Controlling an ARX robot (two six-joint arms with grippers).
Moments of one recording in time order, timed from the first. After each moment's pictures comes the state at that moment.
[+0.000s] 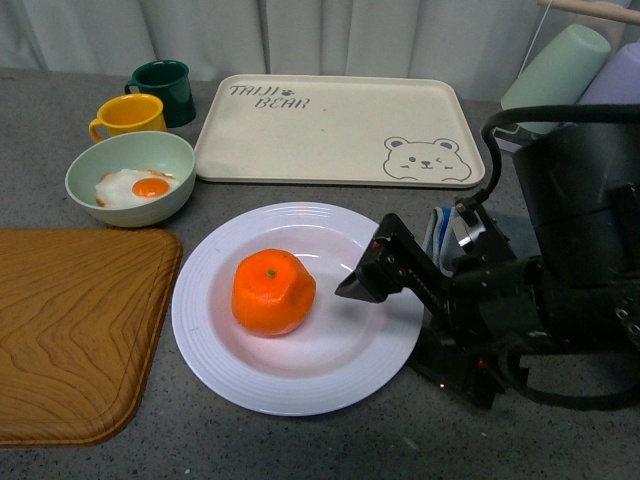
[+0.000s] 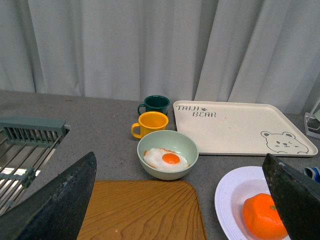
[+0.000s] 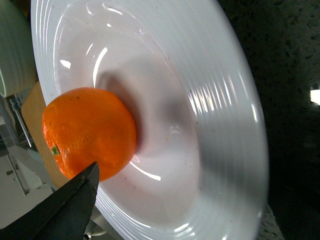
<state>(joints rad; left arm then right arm) 0.00 0.00 0.02 0.00 0.00 0.00 0.37 2.10 0.74 0.44 -0.48 0.95</state>
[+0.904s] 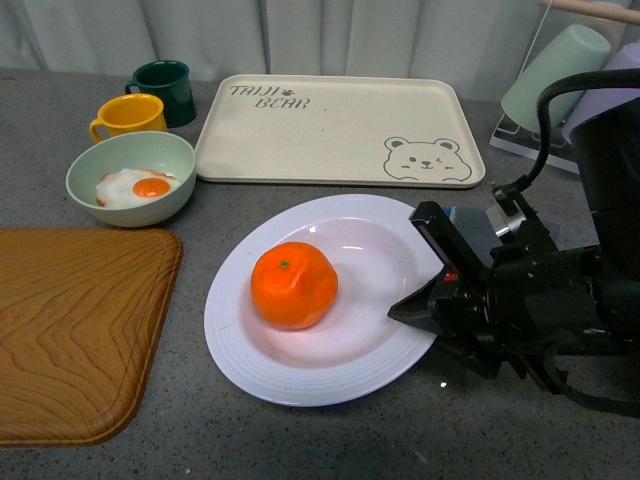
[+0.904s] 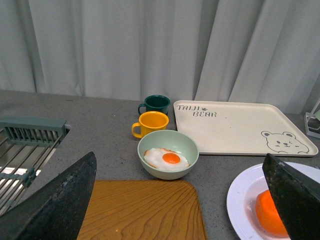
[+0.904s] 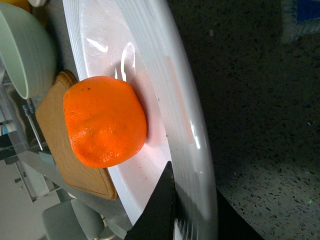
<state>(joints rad) 0.00 0.00 0.02 0.00 0.00 0.00 0.33 1.97 0.66 0.43 -0.50 0.97</state>
